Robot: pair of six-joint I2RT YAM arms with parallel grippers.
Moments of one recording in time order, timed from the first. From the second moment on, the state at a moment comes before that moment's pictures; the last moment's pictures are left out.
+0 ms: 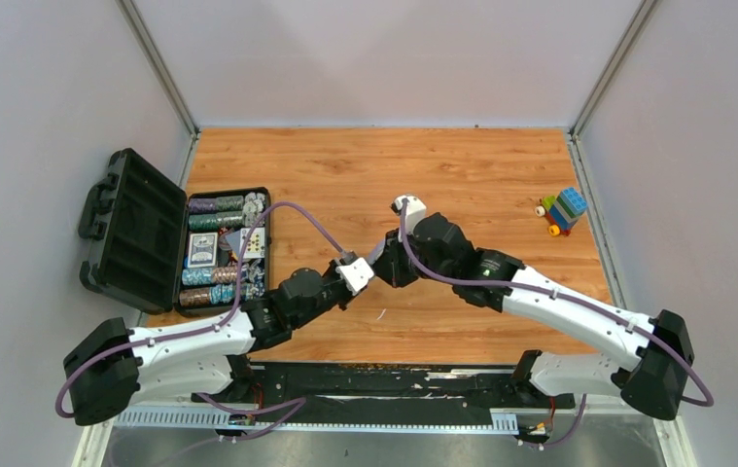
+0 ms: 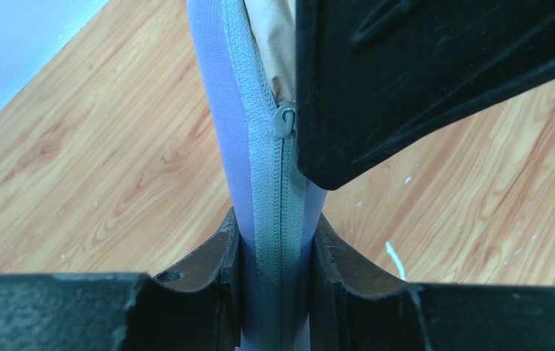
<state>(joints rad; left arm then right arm) -1.04 1.01 0.40 0.40 -0.17 0.22 0.97 1.16 0.97 -0.29 -0.02 0.55</state>
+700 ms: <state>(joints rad) -1.04 0.91 0.43 0.16 -0.27 0.29 0.73 1.18 1.08 -0.43 -0.10 0.32</state>
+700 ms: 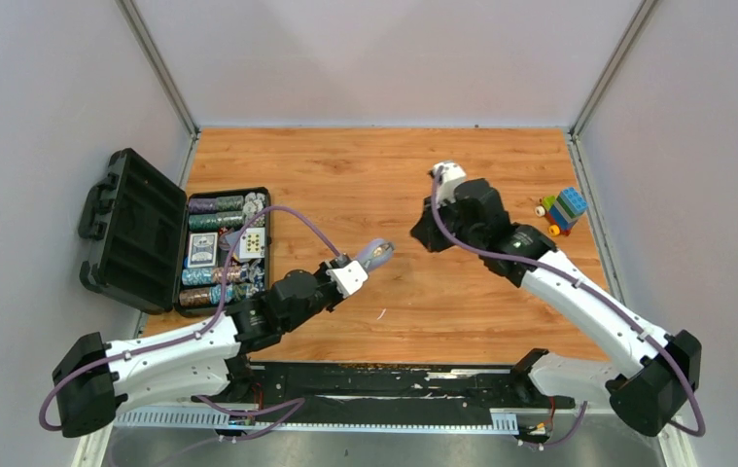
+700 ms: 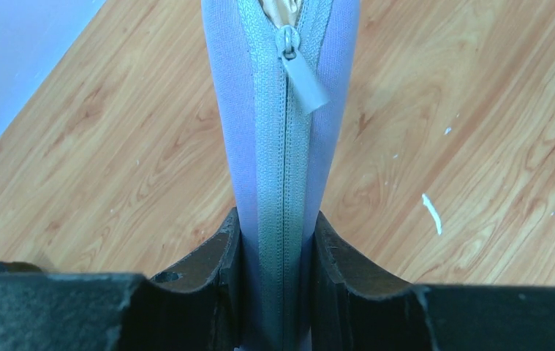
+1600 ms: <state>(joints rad) -1.04 0.72 0.47 -0.06 0.14 0.42 0.59 0.93 0.91 -0.31 -0.67 0.04</state>
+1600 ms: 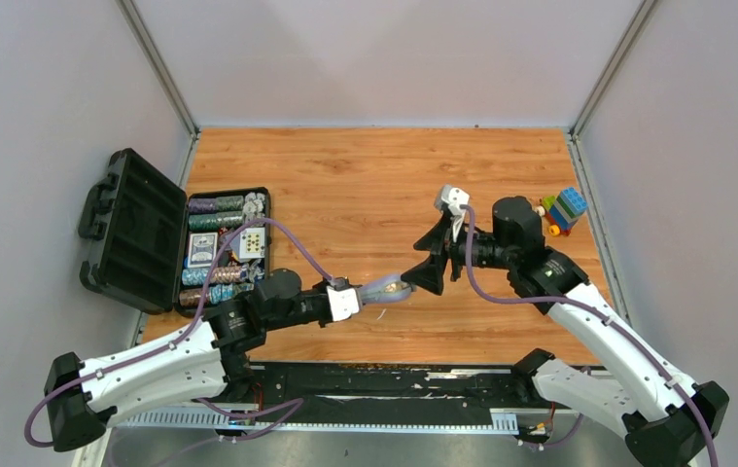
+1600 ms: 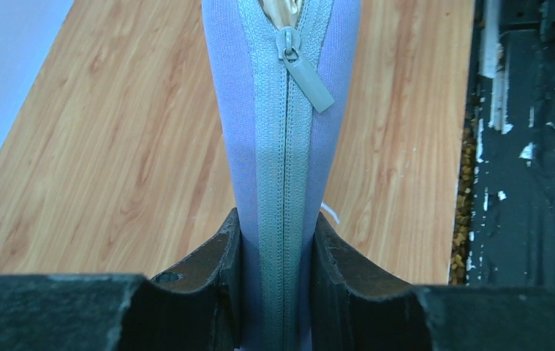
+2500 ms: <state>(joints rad) -1.04 0.74 0.45 -0.23 0.29 0.39 0.82 1.06 0.72 -0.20 -0.71 -0.20</state>
